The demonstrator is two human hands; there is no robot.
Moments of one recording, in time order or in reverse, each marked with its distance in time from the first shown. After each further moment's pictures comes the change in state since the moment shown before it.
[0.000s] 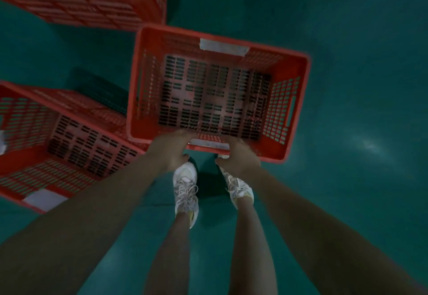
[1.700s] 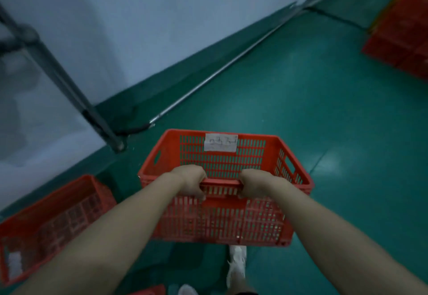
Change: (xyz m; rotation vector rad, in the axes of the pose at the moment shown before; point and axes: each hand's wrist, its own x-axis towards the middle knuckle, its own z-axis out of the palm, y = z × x) left_hand -0.298 0.403 -0.283 0.726 -0.040 0.535; right_hand -0.480 -0.005 -0.271 -0.030 0.357 0.195
